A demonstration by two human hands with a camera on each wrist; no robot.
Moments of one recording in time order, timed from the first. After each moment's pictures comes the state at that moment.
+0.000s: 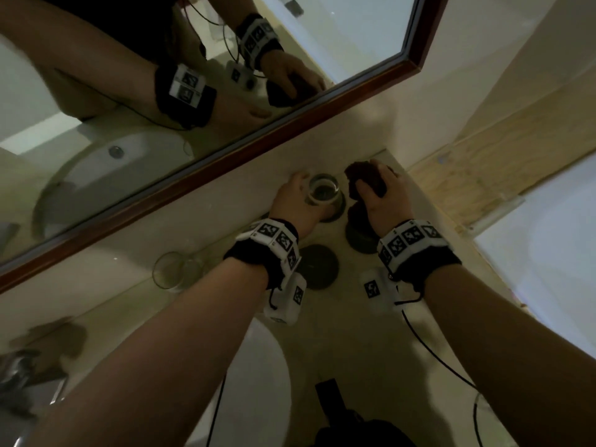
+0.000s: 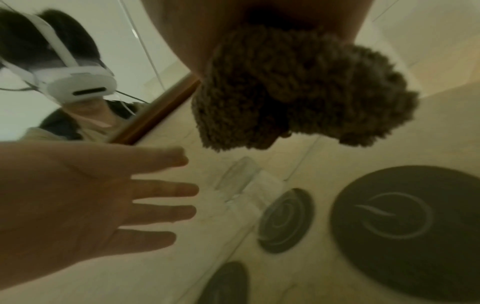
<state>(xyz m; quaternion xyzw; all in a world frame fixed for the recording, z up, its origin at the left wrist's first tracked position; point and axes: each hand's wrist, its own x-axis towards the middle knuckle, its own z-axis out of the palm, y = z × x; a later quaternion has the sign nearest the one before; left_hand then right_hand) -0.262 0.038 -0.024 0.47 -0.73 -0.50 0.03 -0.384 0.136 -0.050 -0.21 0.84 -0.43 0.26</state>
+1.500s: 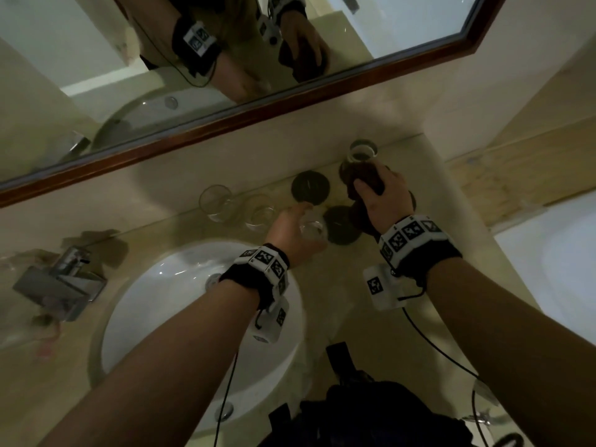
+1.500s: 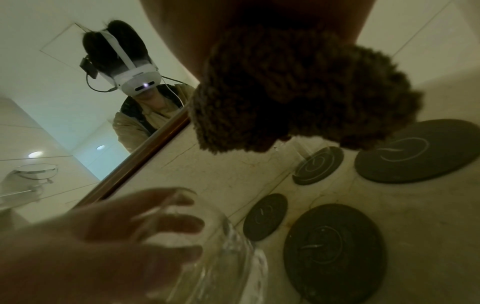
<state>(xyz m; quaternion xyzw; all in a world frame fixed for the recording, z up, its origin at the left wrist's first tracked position) -0.125 0.113 -0.043 0.50 -0.75 -0.43 0.02 -0.300 0.169 -0.036 -0.31 0.82 -0.38 0.28</state>
